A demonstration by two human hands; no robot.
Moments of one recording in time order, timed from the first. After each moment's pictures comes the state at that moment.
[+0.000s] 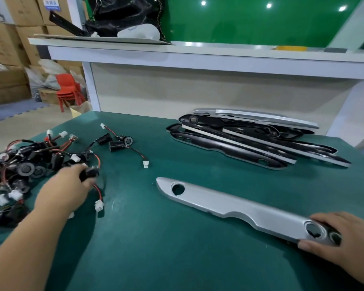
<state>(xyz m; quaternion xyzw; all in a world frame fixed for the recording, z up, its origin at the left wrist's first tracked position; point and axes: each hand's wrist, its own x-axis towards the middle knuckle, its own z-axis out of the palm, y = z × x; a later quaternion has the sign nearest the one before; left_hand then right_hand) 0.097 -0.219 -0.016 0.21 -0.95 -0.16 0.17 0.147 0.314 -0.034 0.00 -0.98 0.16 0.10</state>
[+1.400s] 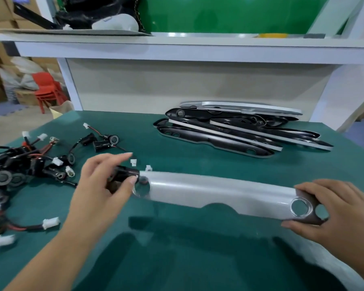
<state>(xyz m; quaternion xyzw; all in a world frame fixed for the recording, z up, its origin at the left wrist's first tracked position) 0.141 -0.114 -0.002 -0.05 -0.85 -0.42 0.32 0.161 0.277 -0.016 0.06 -0.93 0.08 0.35</state>
